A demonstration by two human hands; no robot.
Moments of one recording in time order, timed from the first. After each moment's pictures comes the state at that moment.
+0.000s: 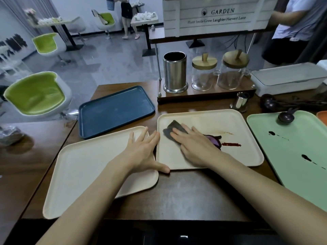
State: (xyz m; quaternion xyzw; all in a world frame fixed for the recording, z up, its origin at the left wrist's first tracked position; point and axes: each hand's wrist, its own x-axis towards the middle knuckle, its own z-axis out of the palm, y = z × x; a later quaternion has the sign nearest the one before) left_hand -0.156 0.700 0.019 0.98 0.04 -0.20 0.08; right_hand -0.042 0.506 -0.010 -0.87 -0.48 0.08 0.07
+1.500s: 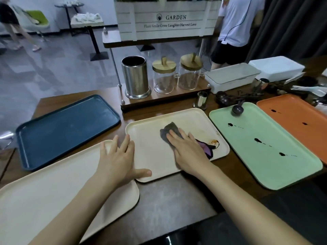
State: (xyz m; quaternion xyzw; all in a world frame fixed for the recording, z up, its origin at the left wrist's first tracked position) left_hand -0.133 0.697 0.014 0.98 0.02 -0.18 -0.05; right_hand -0.061 0.470 -0.025 -0.96 -0.26 0.02 0.12
